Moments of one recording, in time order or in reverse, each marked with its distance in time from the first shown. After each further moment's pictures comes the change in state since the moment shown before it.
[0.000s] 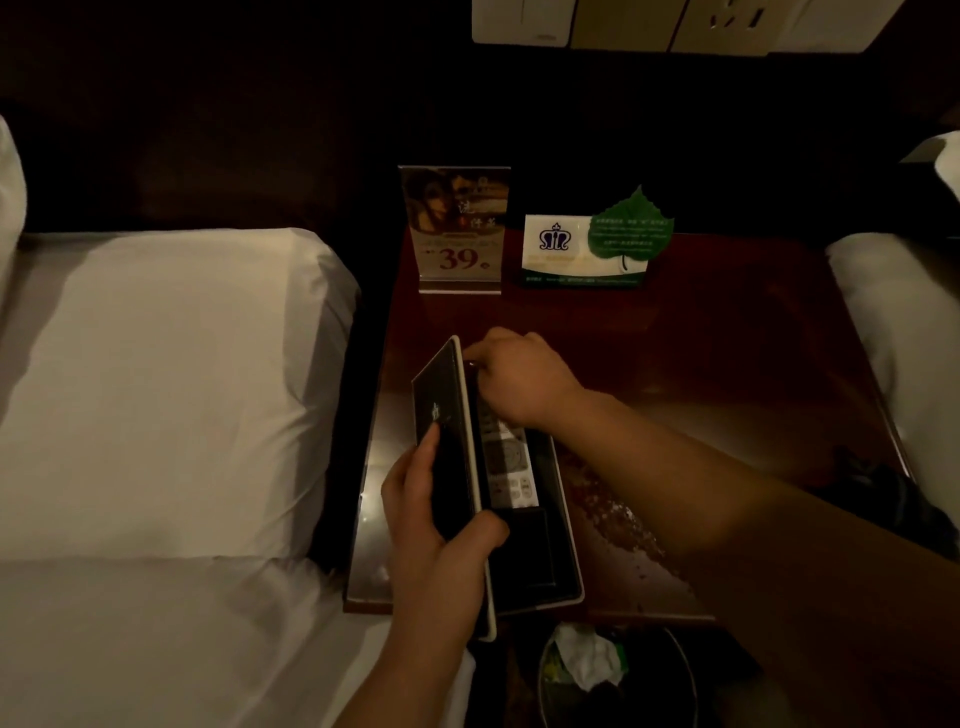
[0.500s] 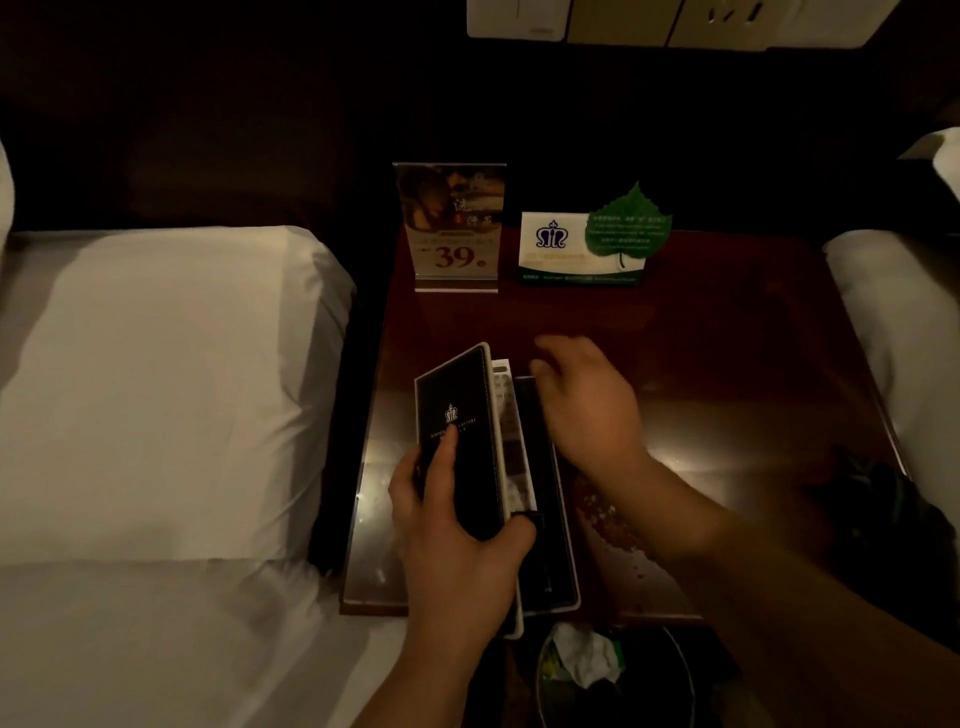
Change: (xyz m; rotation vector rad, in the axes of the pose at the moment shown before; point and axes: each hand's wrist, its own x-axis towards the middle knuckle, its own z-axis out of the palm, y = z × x) left_hand 0.001 0.000 0.010 0.296 -0.025 0.048; right_hand -0.052 0.028 0.006 0.203 0.455 0.198
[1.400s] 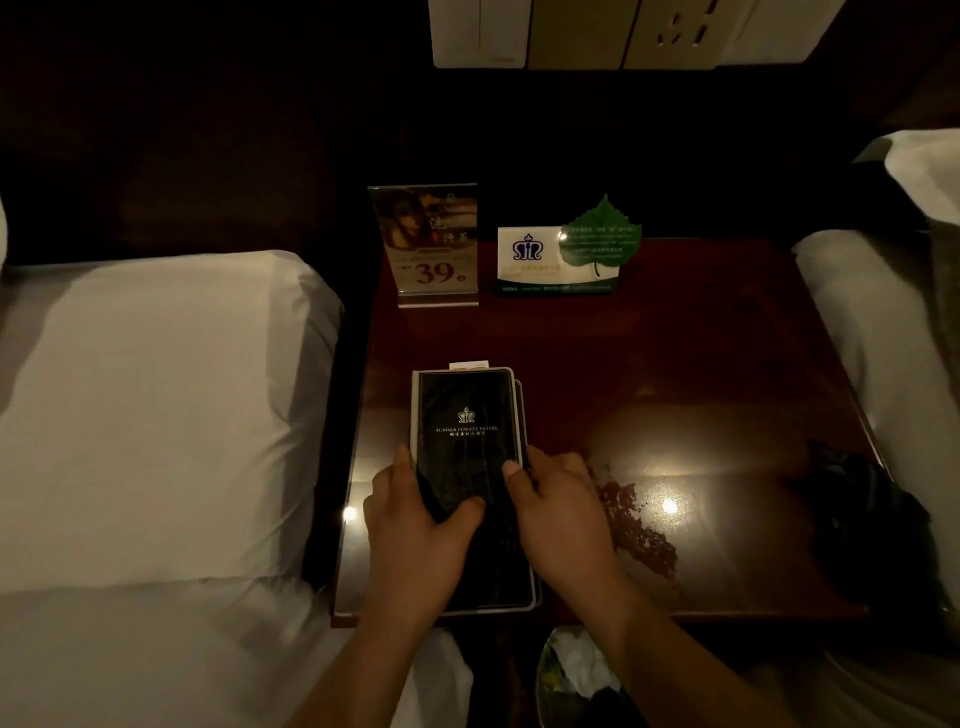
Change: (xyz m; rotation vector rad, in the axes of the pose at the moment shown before) left_hand 0.028 -0.009 -0.011 0.173 -0.058 -0.052; right_hand -0.083 0.003 0.027 0.232 -0.151 0.260
